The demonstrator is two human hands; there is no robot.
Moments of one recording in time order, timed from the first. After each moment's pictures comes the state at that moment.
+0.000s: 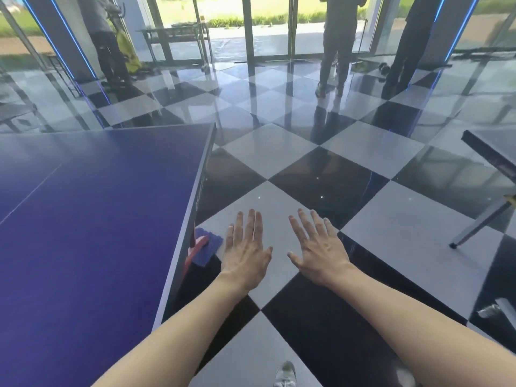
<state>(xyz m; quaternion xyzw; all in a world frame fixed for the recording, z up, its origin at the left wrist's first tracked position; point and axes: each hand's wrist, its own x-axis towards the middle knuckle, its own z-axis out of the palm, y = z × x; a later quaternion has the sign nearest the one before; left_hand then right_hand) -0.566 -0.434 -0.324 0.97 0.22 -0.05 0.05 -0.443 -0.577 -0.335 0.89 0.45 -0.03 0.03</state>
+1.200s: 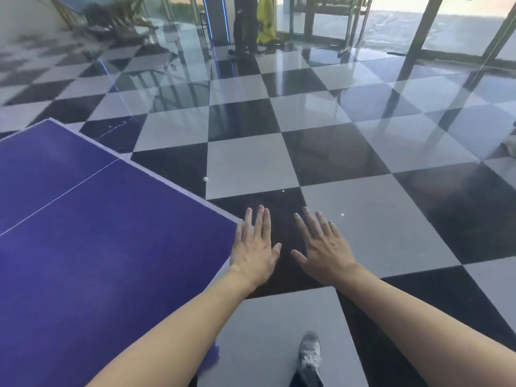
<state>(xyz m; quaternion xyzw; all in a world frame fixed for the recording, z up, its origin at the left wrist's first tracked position) 0.069 0.217 -0.368 0.87 0.49 -0.04 0.02 0.242 0.161 -0.365 0.73 0.68 -0.07 0.01</state>
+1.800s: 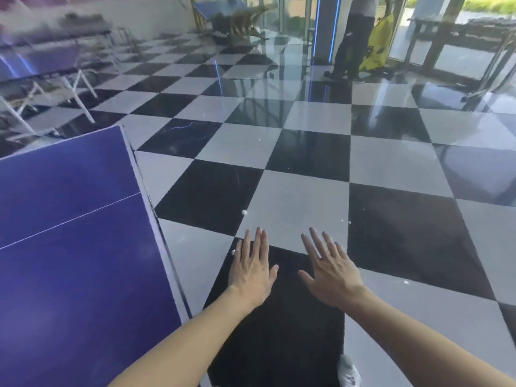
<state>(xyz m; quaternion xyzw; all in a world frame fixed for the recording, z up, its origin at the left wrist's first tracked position) 0.210 0.564 -0.367 0.74 0.67 -0.05 0.03 0.409 0.584 -0.370 0.57 0.82 -0.06 0.03</state>
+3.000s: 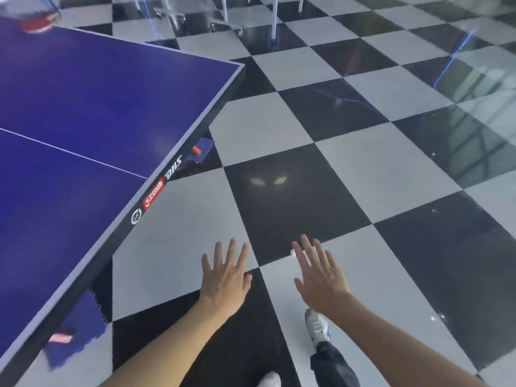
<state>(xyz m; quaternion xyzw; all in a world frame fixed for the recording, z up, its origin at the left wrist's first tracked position) 0.100 1.046 -0.493 0.35 0.92 -0.09 0.14 0.216 1.245 -0.494 0.13 0.98 0.00 0.17</state>
